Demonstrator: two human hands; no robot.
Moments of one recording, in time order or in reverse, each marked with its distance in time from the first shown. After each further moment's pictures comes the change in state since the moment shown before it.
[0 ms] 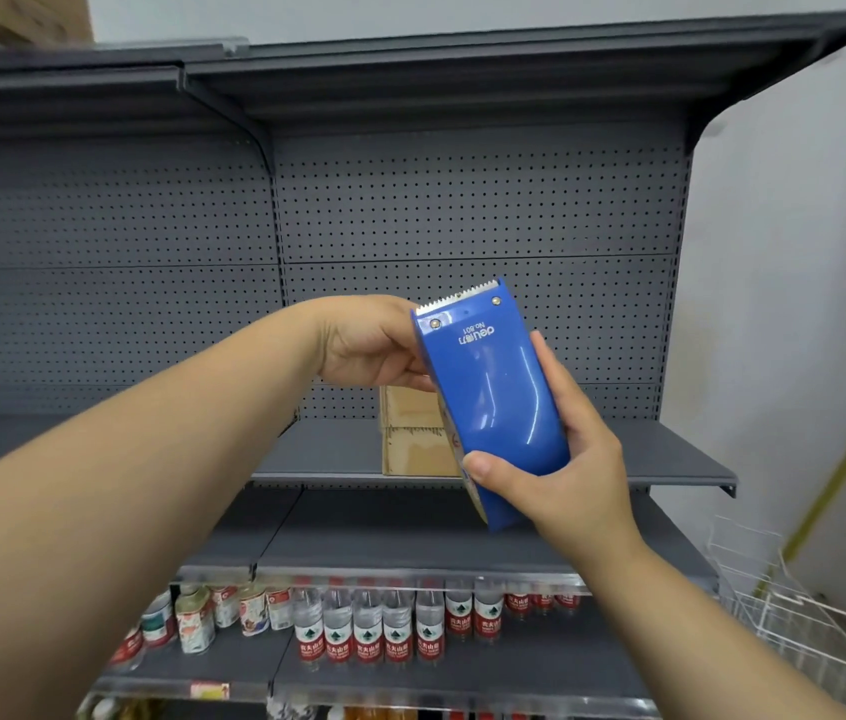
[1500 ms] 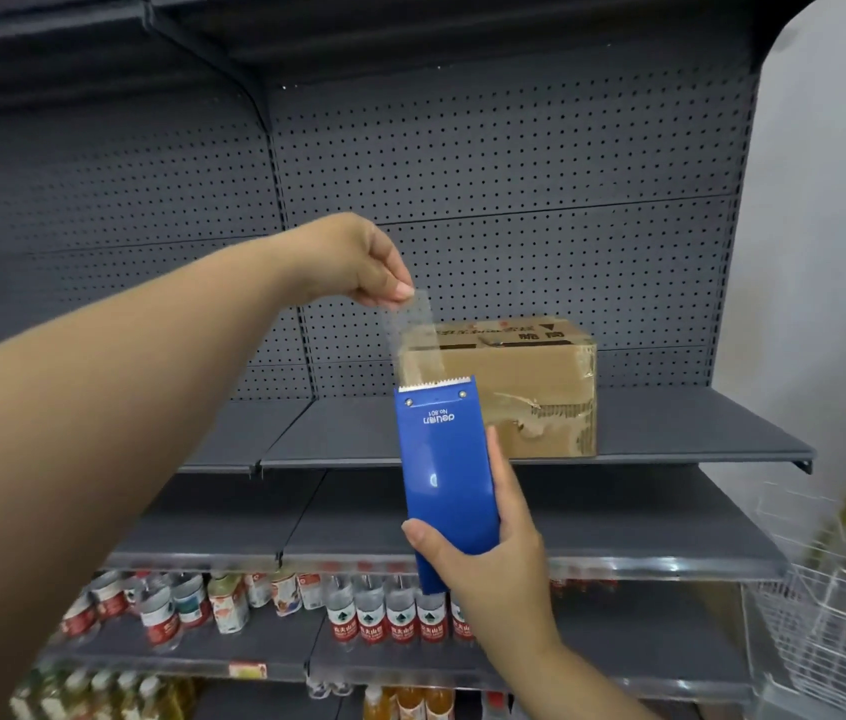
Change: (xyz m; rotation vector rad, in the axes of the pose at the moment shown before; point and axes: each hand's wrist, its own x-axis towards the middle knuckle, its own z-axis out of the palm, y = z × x) left_hand 0.009 0.009 -0.059 0.613 0.547 -0.048; right_hand -0.055 0.076 0.065 0.123 -0.009 0.385
